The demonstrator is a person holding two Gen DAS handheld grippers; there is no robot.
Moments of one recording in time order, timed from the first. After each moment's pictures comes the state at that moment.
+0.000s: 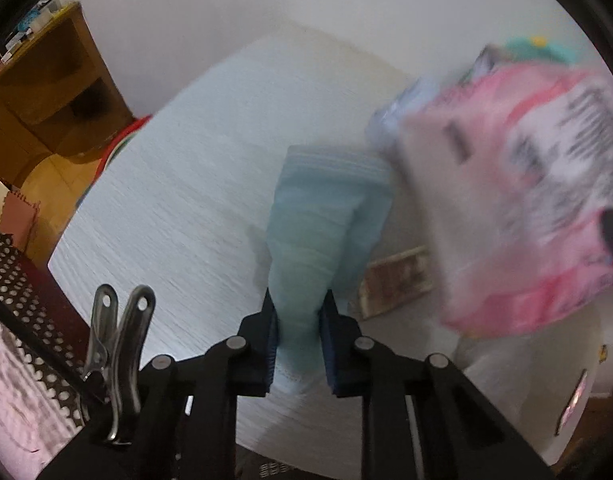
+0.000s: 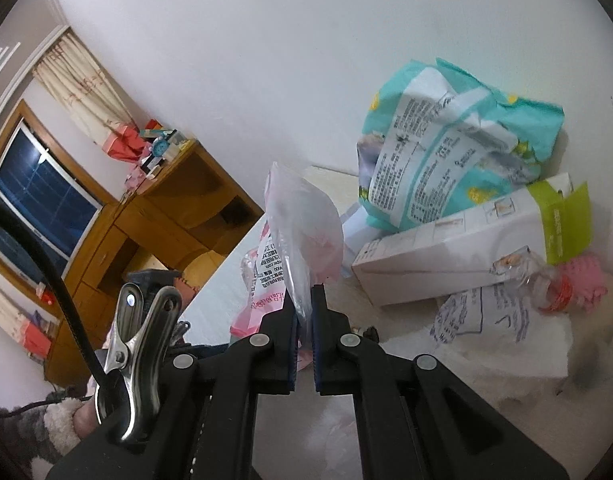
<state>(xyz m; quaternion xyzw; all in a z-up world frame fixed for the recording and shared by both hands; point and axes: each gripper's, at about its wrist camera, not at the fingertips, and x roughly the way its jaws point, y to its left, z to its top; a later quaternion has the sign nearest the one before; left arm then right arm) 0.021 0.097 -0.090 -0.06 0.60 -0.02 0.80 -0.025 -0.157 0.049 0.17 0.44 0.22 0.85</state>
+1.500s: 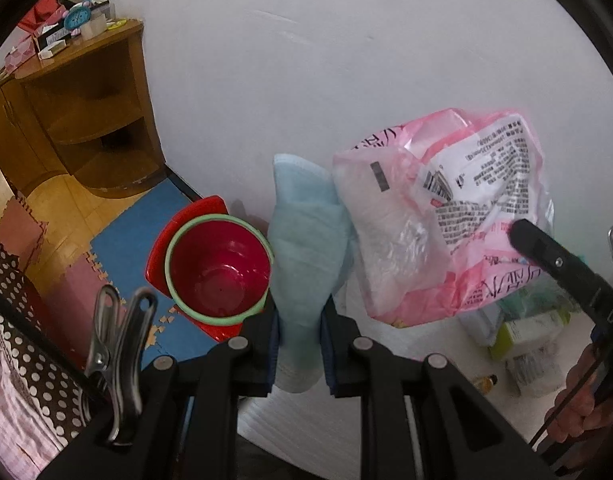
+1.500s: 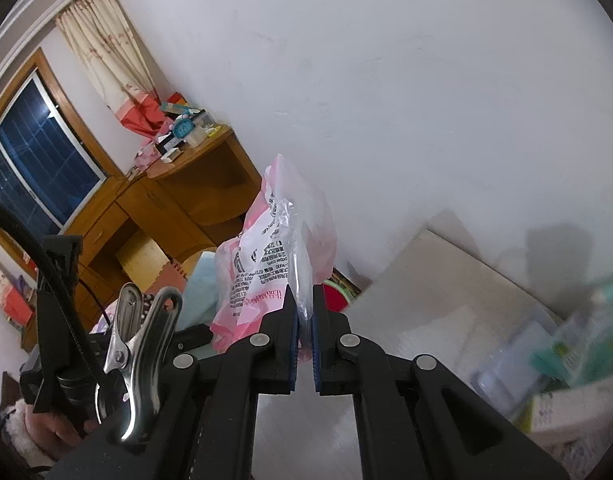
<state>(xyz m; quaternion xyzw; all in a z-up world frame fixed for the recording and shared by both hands) 0.084 0.285 0.028 -0.13 0.53 0.00 0.84 0.099 0.063 0.087 0.09 0.43 0.26 0.86</state>
